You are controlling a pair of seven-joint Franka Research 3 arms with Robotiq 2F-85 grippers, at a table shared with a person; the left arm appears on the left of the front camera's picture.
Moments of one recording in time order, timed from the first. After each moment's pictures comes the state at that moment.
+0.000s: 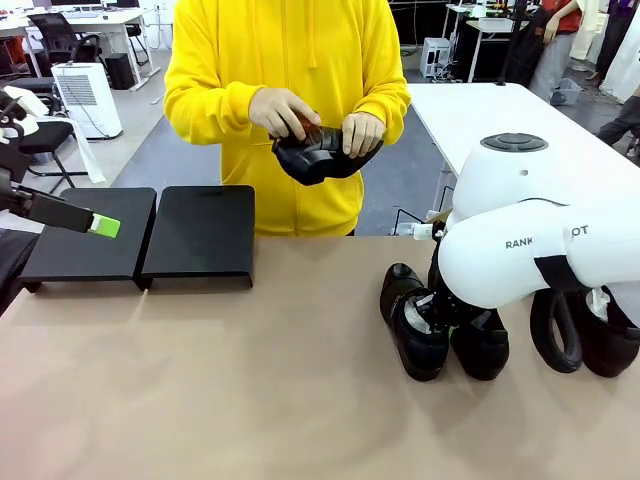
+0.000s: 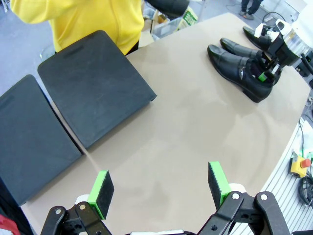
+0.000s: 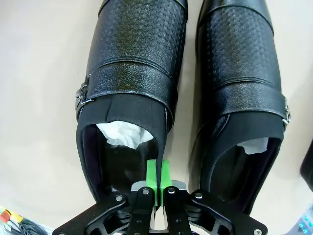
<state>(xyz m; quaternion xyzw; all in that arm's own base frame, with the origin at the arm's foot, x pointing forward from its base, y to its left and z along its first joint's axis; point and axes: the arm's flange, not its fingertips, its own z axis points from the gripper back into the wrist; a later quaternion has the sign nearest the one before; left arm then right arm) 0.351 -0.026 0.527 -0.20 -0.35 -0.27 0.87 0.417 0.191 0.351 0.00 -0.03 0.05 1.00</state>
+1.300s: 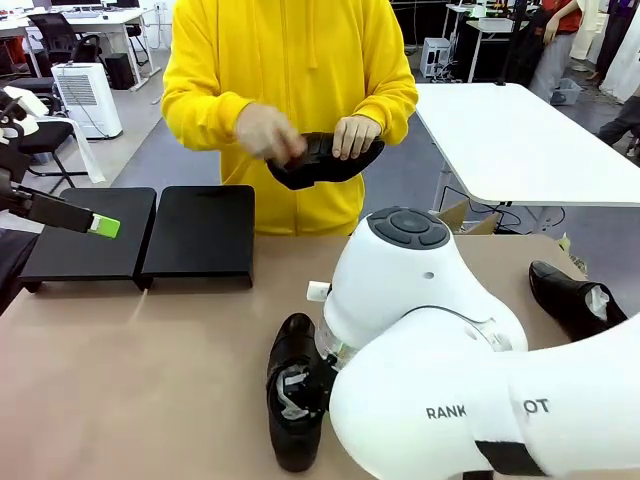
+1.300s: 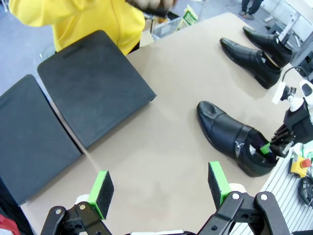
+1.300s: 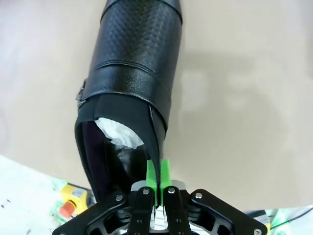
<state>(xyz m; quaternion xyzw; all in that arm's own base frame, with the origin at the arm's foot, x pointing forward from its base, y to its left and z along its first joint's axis) 0.351 -0.026 0.527 -0.20 -0.35 -0.27 0.87 0.275 0.375 0.347 0.10 -0.04 0.00 0.99</state>
